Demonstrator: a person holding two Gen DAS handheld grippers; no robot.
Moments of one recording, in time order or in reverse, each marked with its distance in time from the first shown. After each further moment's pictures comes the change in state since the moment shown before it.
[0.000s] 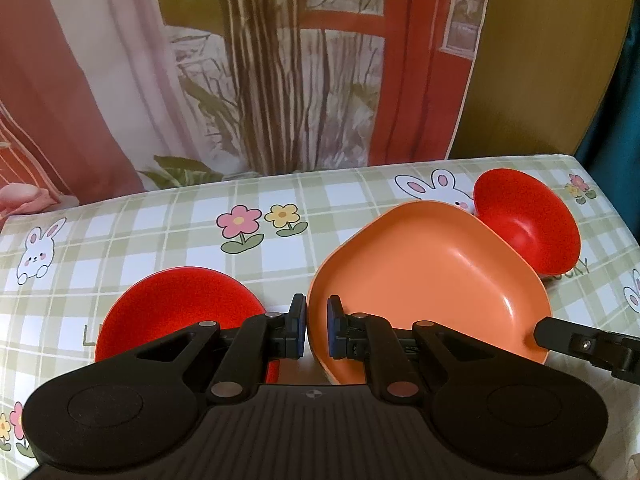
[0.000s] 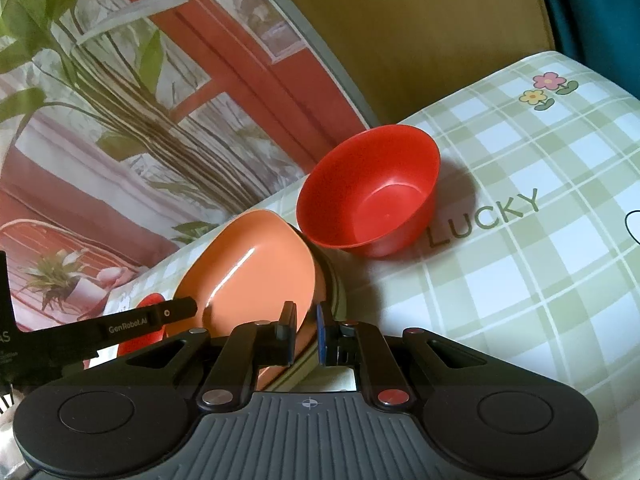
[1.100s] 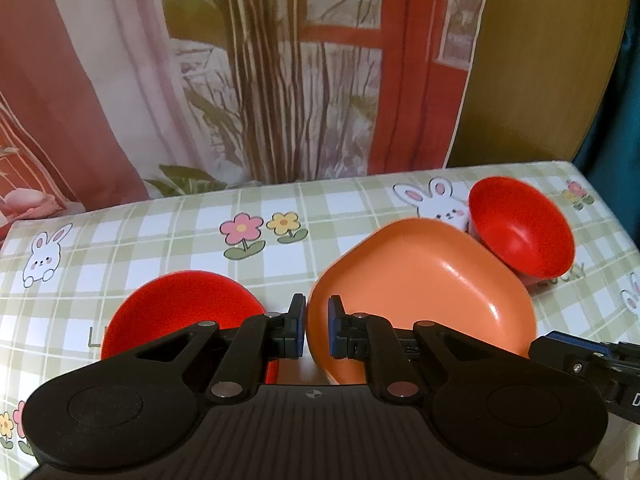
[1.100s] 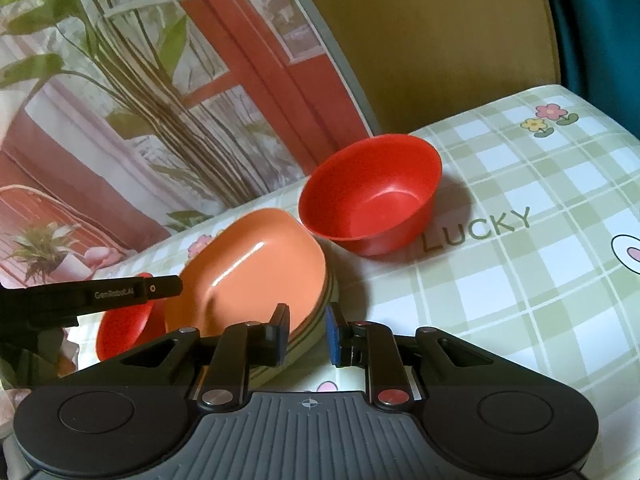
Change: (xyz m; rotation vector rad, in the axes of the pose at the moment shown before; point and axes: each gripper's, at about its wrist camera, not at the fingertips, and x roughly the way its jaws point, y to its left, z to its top) left arm -0.013 -0.001 0.000 -0.003 -0.042 0.004; right arm -0.011 0.006 -0.015 -0.116 -0.053 -0.034
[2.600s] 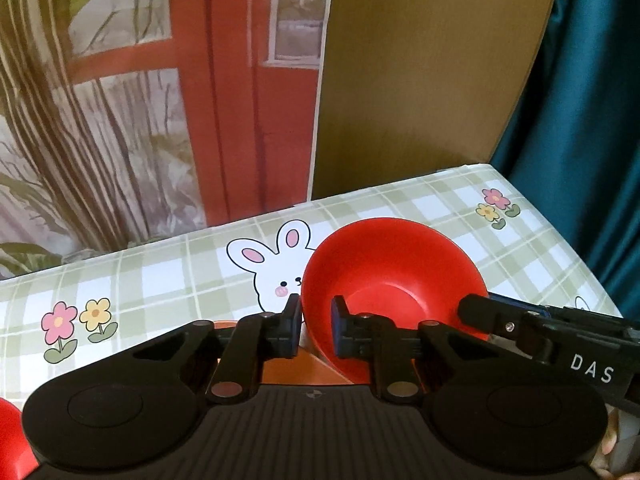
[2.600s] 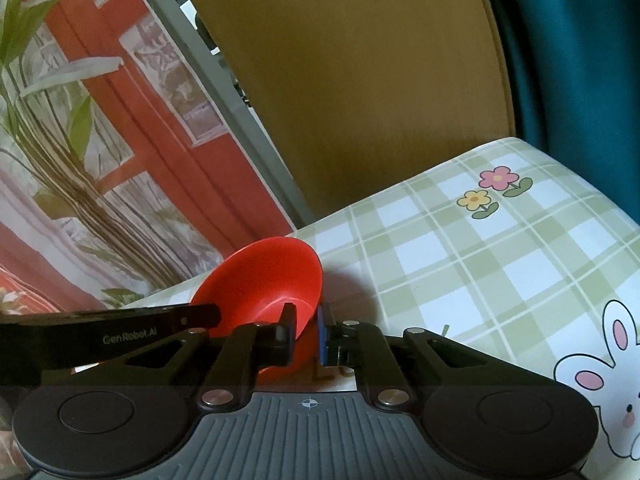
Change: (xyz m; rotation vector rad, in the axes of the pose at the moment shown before) left arm 0.066 -0.091 0.037 0.120 -0.046 -0.234; right arm 0.019 -0.068 0.058 0.029 -0.142 -0.111
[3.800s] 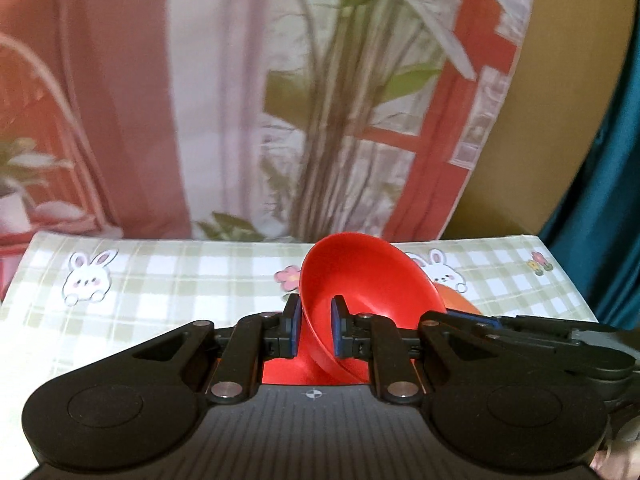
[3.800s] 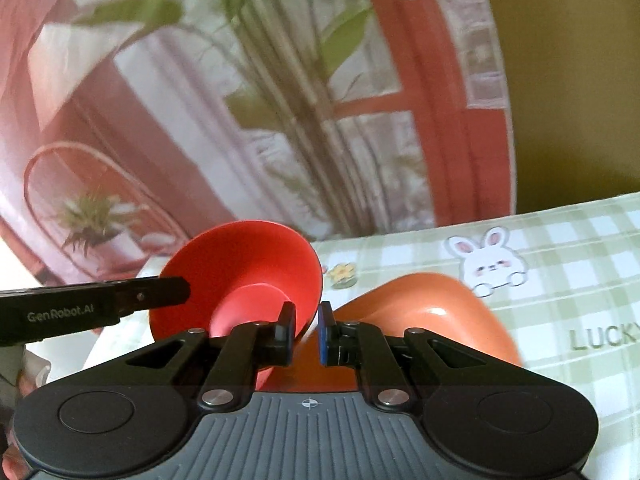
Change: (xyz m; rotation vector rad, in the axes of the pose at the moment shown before) left arm -0.178 0.138 -0.056 -0.216 -0.140 0.131; right arm -0.002 0.206 -0.037 -0.258 0.151 0.206
